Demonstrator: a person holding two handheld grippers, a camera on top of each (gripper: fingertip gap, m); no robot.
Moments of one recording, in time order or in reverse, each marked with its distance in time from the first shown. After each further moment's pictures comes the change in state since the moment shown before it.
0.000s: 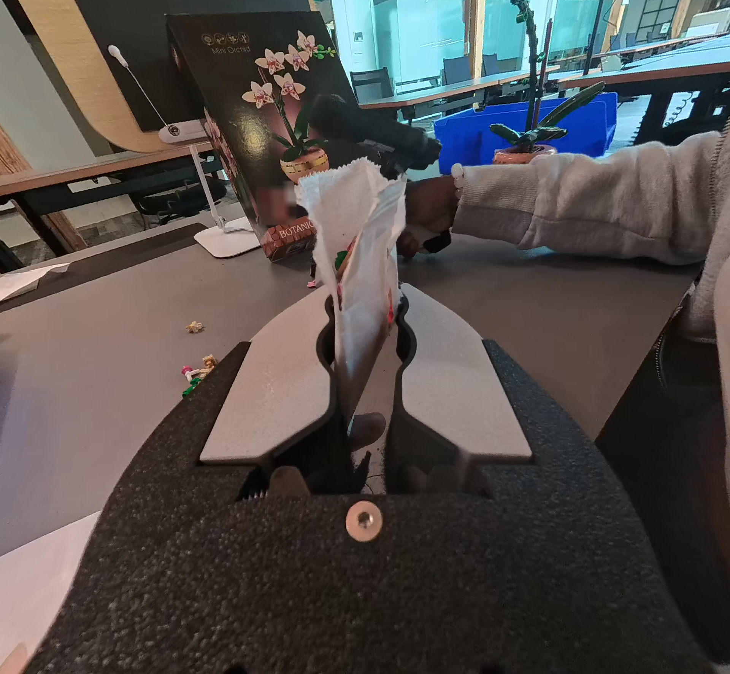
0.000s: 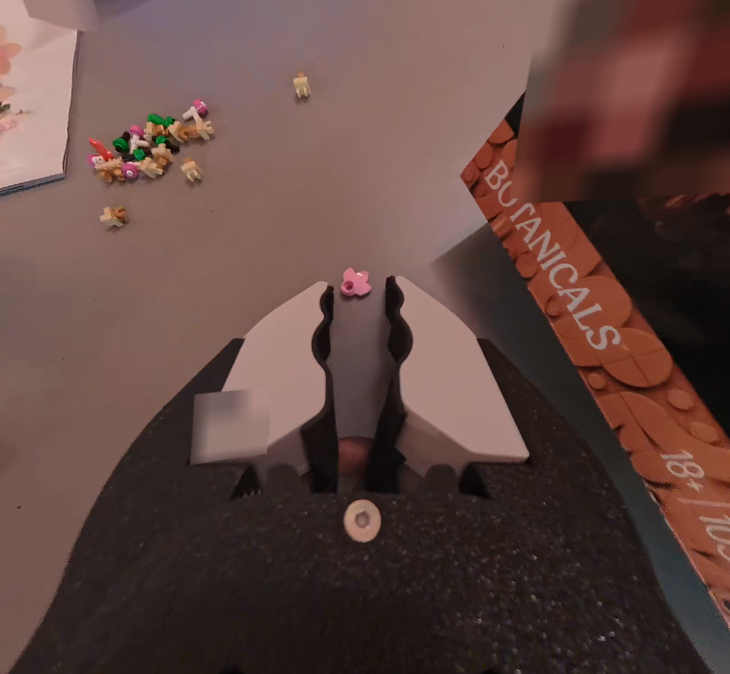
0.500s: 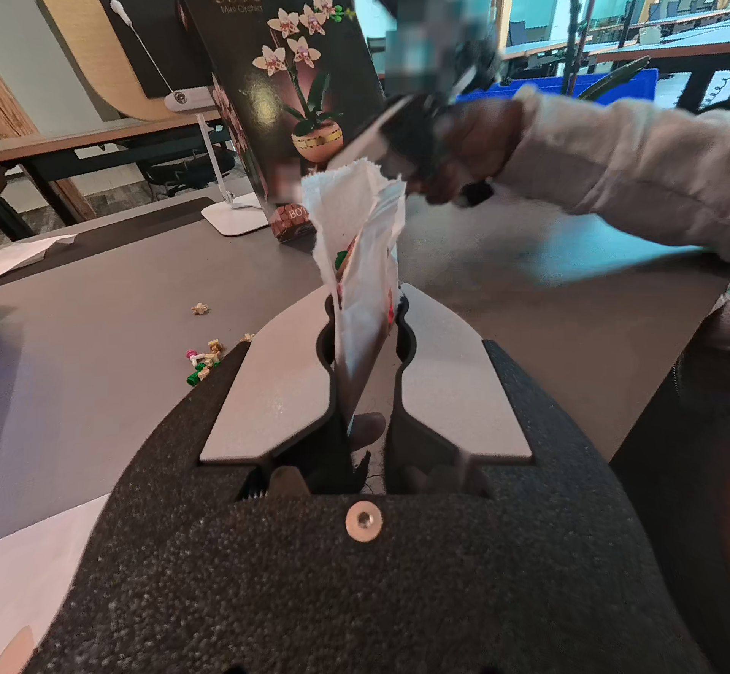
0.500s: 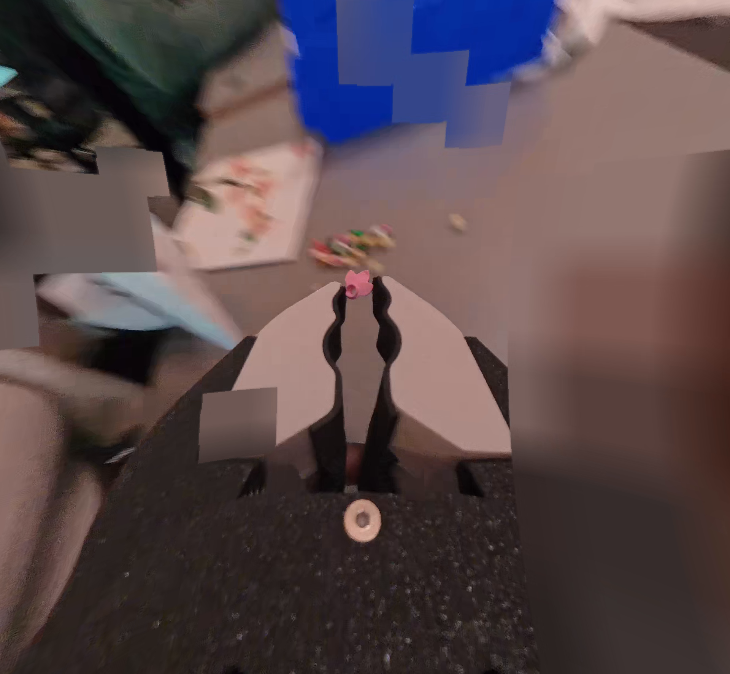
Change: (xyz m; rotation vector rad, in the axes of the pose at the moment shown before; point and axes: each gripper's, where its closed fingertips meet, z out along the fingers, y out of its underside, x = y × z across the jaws) left arm -0.007 0.007 0.006 -0.066 -0.039 -0.024; right arm -0.076 -0.059 -0.058 0.247 -0.312 -0.025
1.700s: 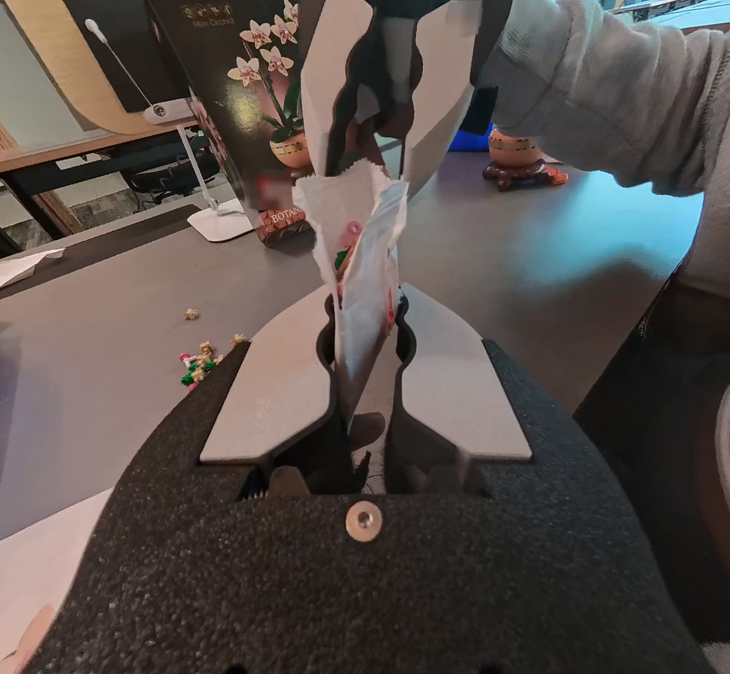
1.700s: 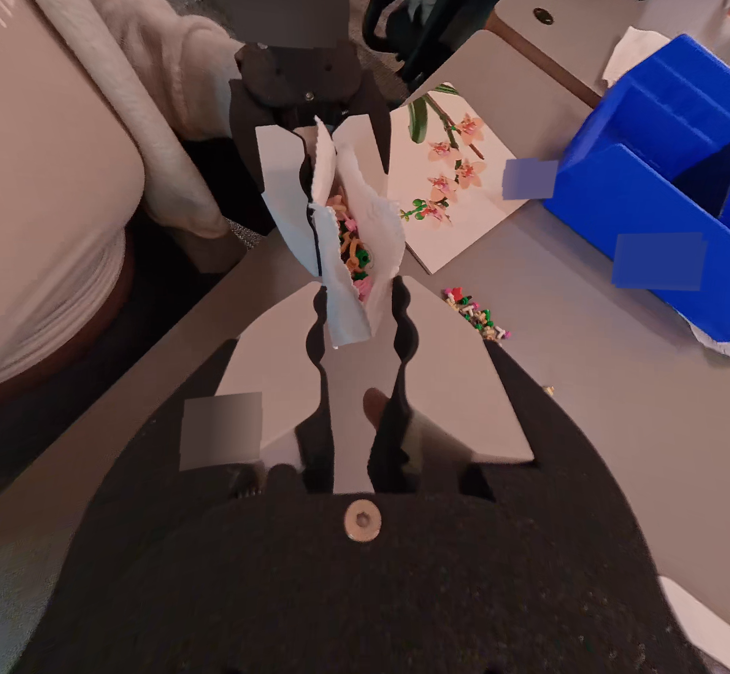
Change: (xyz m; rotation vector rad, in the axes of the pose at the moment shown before) left arm 0.016 -0.006 -0.011 -0.009 0.042 0.037; right arm -0.119 0.000 -0.003 -0.278 -0.419 -0.827
